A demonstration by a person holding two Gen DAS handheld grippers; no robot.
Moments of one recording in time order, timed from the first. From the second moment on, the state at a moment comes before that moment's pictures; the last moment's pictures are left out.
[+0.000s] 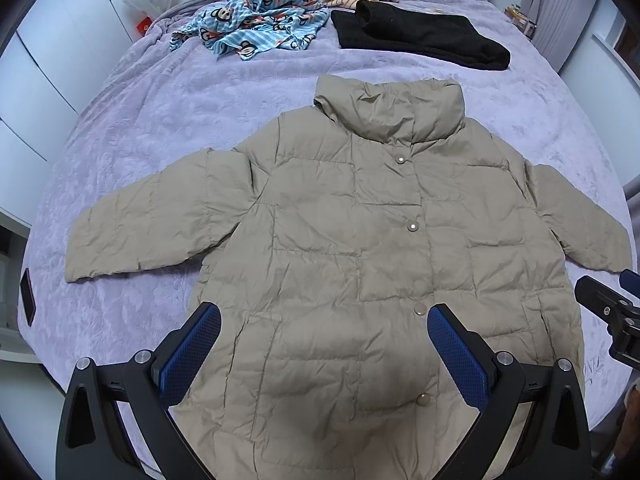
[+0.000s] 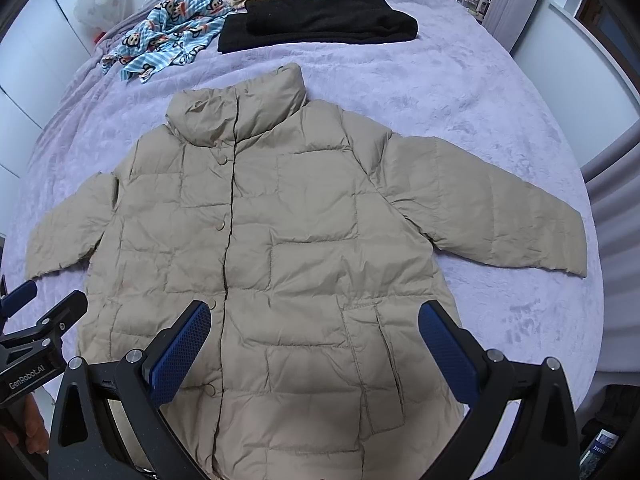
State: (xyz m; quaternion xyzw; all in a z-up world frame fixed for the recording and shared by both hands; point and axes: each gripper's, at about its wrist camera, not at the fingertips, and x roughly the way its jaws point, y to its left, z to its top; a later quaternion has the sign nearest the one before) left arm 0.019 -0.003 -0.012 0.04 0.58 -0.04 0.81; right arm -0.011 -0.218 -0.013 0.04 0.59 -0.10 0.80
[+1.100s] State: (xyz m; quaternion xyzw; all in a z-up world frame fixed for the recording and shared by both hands) left arm 0.022 -0.003 -0.015 0.04 0.58 -0.04 0.81; right arm -0.009 -0.218 -0.014 0.04 0.59 -0.10 0.80
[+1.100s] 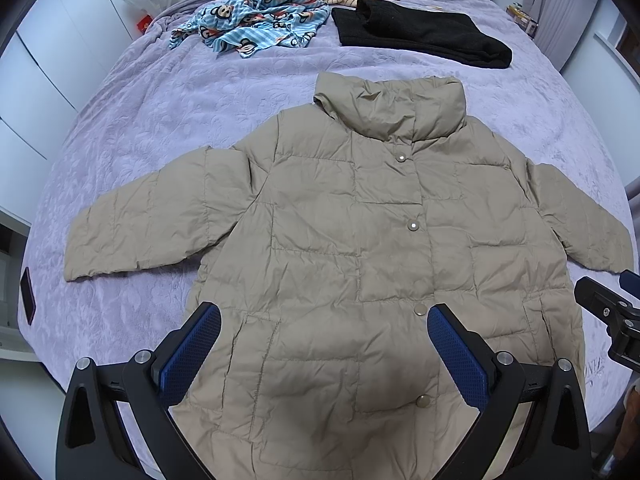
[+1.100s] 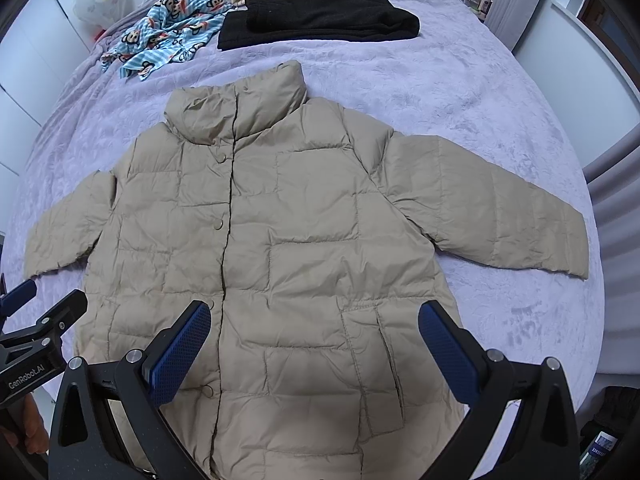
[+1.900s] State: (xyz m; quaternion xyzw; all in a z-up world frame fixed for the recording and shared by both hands) left arm 0.023 -0.003 -0.019 0.04 0.59 -0.03 0.81; right arm -0.009 -0.219 -0.016 0.04 0.59 -0.10 0.80
